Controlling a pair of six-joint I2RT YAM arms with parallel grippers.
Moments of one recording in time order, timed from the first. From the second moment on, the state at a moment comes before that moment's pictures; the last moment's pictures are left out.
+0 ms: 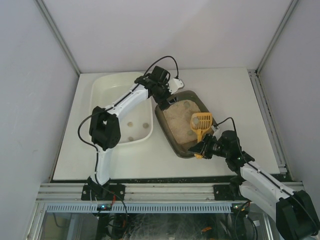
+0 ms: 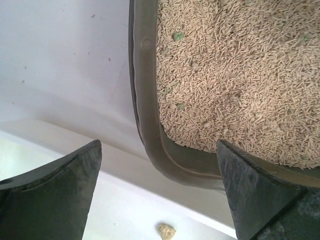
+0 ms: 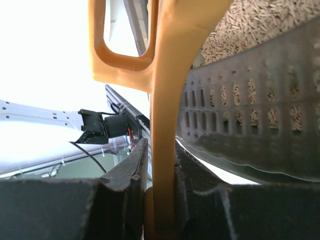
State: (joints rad) left arm -0.59 2.10 1.92 -0.77 0.13 0.54; right arm 0.39 0.84 0.25 0.05 -0.62 1.03
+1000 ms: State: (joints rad) left arm -0.59 2.29 2.14 -0.83 0.19 0.59; right arm 0.47 0.92 0.28 0.15 -0.57 1.12
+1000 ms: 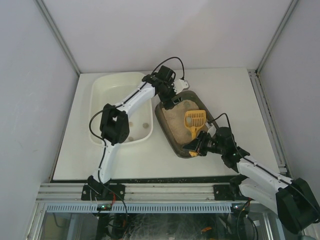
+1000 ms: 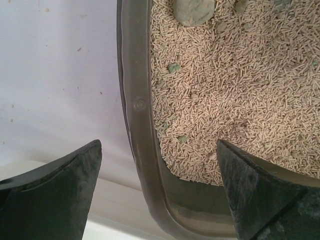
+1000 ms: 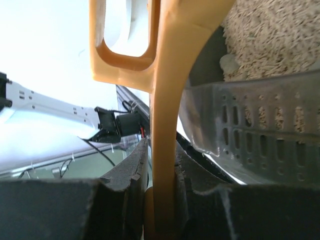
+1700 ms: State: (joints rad) left arm -0.58 2.37 2.22 -0.80 0.14 0.49; right arm 0.32 0.81 0.26 0.10 -0.64 1.12
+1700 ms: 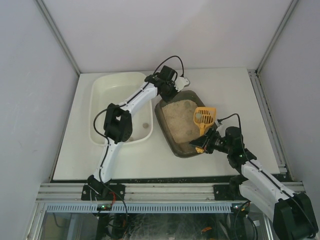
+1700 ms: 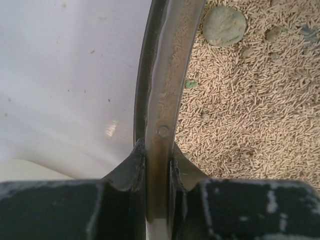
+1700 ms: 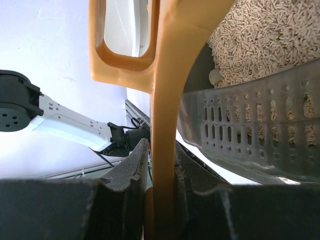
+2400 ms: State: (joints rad) left arm -0.53 2.06 1.71 -0.64 0.11 -0.21; right arm 0.38 0.91 0.27 0.19 -0.61 1.17
